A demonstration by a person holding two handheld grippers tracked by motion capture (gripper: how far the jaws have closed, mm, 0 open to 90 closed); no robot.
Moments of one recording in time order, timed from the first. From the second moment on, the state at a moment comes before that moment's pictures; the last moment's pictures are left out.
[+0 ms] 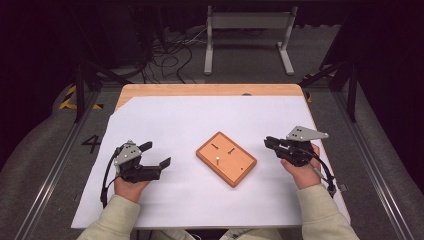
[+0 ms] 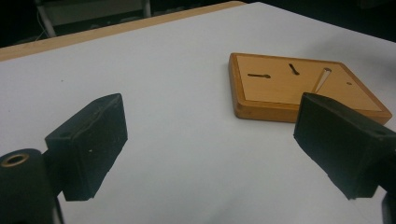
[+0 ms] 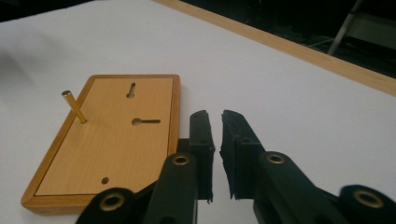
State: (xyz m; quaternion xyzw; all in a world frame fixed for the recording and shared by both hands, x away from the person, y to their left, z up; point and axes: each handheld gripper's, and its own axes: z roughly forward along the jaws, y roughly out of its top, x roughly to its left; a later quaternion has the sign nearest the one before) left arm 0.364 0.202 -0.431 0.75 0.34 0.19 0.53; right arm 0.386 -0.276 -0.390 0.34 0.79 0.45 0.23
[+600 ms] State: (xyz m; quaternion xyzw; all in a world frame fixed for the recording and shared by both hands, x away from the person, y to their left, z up) left arm 0.366 0.199 -0.433 0.76 0.34 0.19 0.51; right arm 0.423 -0.242 -0.404 0.35 0.84 0.38 0.18
